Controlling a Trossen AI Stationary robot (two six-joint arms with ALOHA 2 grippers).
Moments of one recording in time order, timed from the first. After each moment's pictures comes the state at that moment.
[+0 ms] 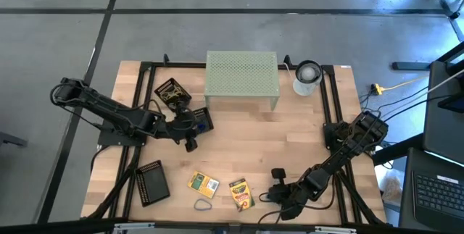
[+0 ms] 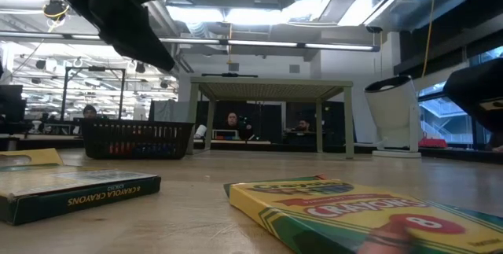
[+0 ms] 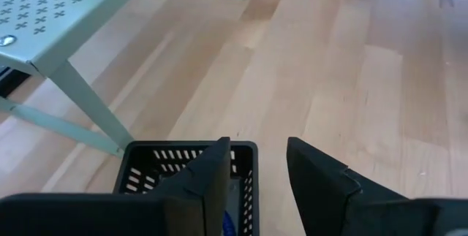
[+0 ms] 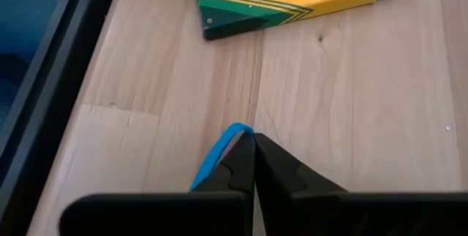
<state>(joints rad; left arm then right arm) -0.28 1.11 0.61 -0.23 -0.56 -0.41 0.84 1.86 0.88 -0.02 0.35 0.59</state>
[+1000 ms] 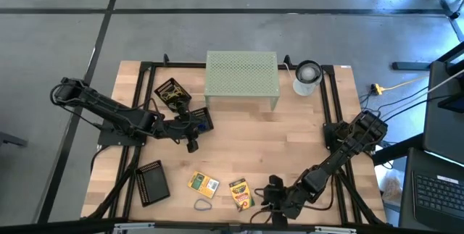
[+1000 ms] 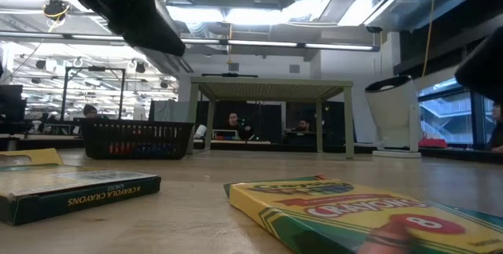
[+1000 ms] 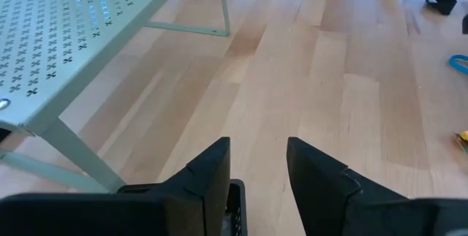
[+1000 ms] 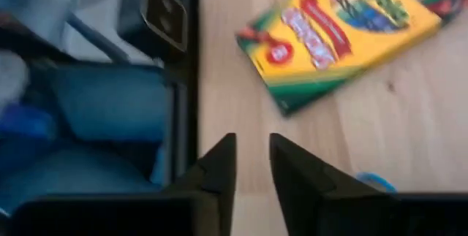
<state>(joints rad) -0.28 1.11 0.61 -0.11 -0.56 -0.29 0.83 1.85 0.98 0.05 0.27 0.91</state>
